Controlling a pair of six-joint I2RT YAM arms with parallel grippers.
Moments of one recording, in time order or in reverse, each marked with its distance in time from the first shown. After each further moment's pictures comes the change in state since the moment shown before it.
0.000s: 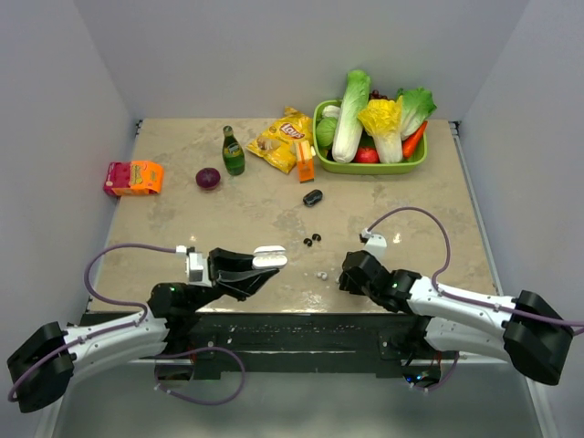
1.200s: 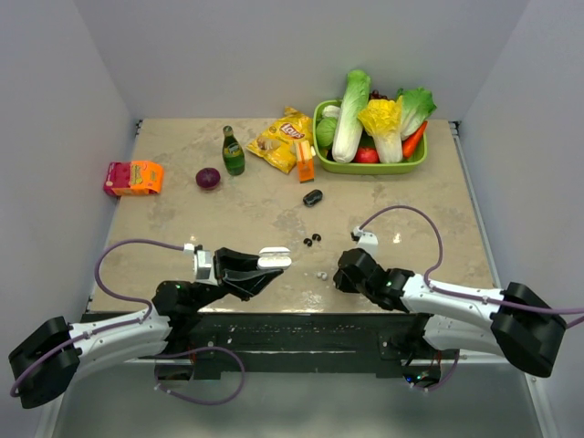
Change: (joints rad) left arm 0.000 0.054 0.000 0.006 0.009 -0.005; right arm 0.000 0.079 0.000 0.138 -0.061 -0.040
